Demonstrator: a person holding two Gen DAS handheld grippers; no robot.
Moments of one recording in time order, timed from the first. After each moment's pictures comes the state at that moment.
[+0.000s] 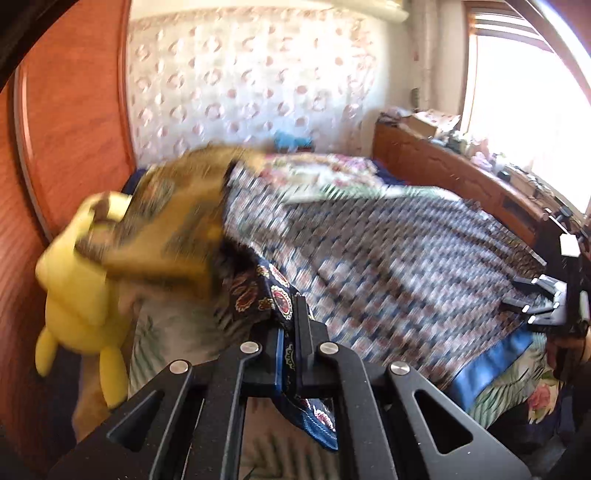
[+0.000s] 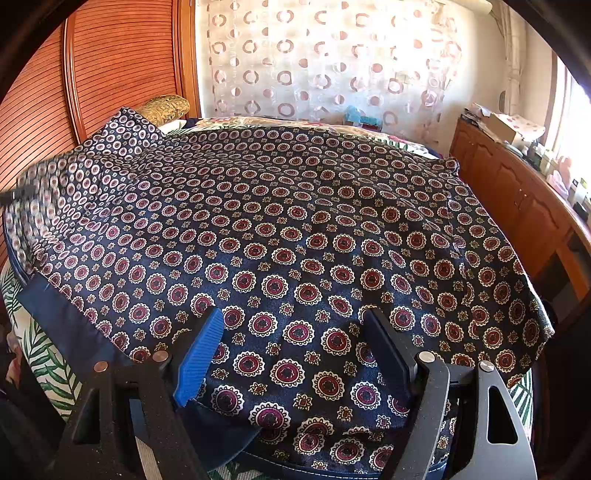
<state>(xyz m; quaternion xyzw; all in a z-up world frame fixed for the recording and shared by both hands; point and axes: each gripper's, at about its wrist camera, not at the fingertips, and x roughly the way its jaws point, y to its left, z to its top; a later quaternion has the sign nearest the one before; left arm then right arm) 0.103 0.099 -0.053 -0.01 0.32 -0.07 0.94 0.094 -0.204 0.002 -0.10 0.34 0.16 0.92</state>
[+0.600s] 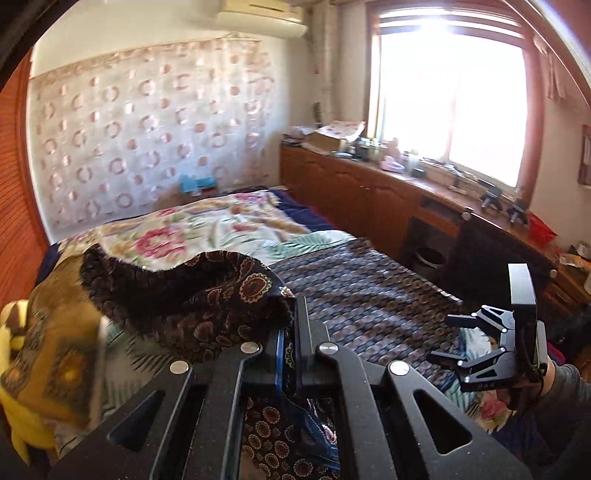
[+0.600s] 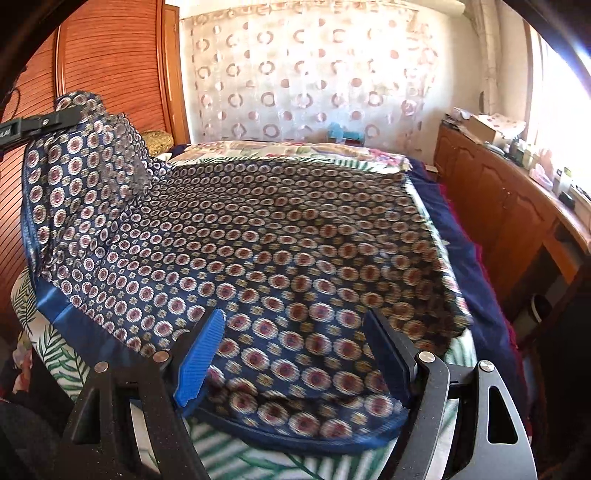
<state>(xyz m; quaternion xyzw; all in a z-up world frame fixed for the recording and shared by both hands) 0.147 -0.050 0.021 0.04 0.27 -0.23 0.93 0.059 -0.256 0.029 -0.06 0.31 0.14 0.94</state>
